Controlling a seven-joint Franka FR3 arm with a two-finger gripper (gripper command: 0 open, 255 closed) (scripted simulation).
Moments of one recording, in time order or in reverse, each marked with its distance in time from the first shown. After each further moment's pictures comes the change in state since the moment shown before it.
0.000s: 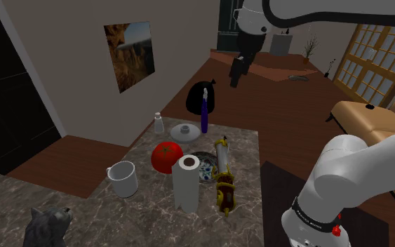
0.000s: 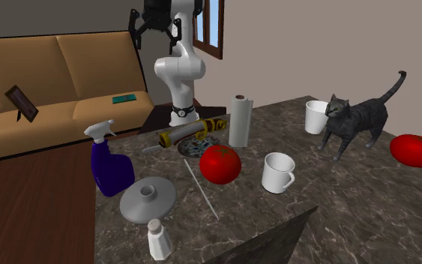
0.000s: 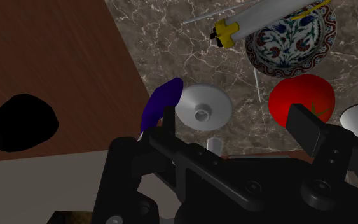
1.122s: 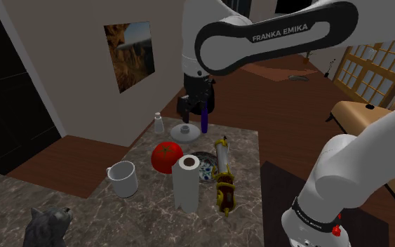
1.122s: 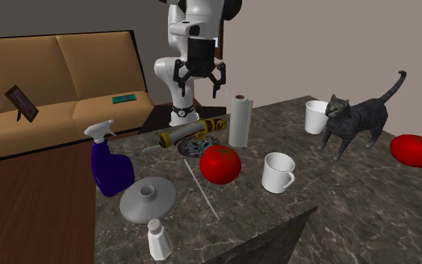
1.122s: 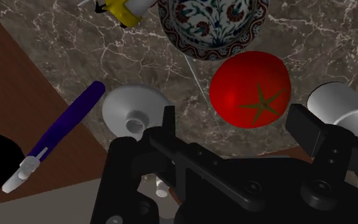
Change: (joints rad) arm 0.031 0.348 0.210 0.019 0.128 0.230 0.331
